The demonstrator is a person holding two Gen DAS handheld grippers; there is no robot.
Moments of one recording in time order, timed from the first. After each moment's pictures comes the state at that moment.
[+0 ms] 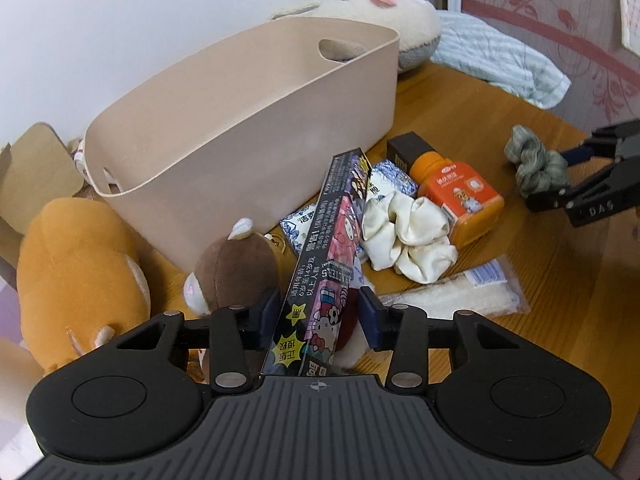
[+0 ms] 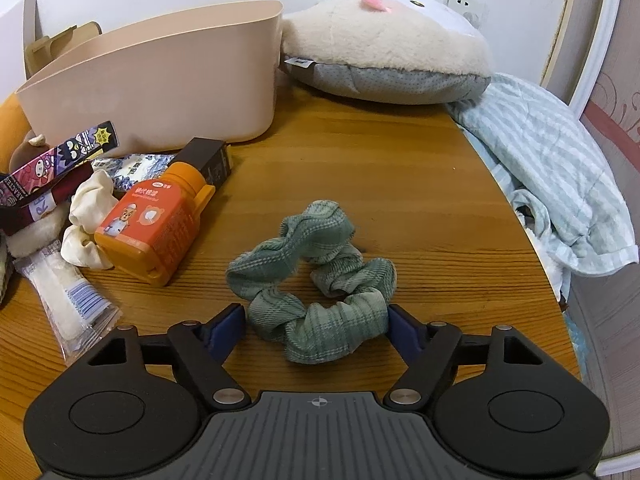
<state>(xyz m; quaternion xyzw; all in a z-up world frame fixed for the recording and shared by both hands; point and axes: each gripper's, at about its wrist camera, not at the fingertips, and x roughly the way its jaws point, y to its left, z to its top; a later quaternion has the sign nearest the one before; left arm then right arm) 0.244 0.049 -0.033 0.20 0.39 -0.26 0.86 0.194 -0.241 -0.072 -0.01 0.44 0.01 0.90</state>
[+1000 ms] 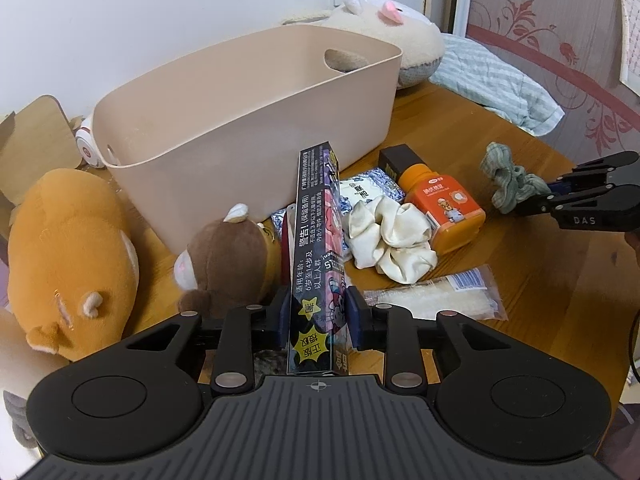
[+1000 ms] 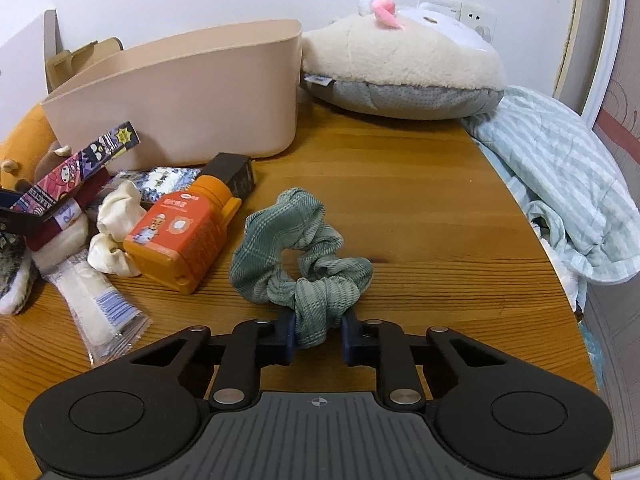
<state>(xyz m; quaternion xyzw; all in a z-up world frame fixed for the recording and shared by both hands) 0.231 0.061 -0.029 0.15 0.39 -0.26 0.87 0.183 -0.237 -0.065 0.00 0.41 0.03 0.91</state>
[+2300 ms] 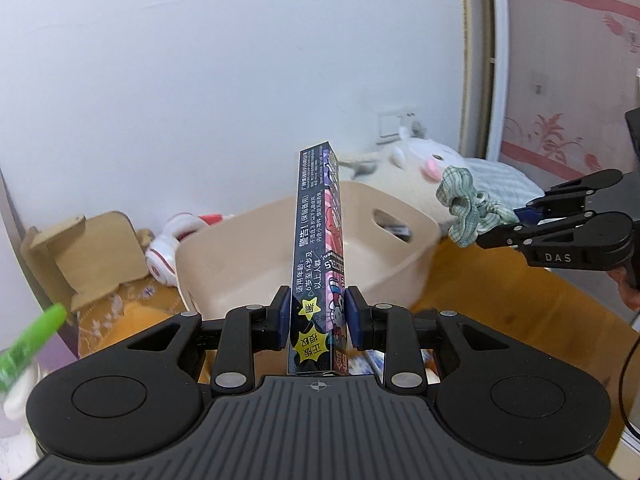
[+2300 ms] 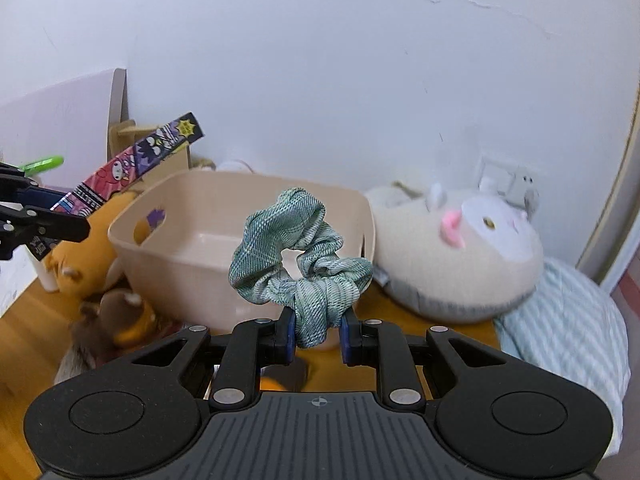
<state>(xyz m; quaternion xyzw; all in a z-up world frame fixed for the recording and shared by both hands) 0.246 0.065 0.086 0.10 0.27 -0.21 0.93 0.243 -0.188 0.065 -0.07 0.29 0.11 0.95</state>
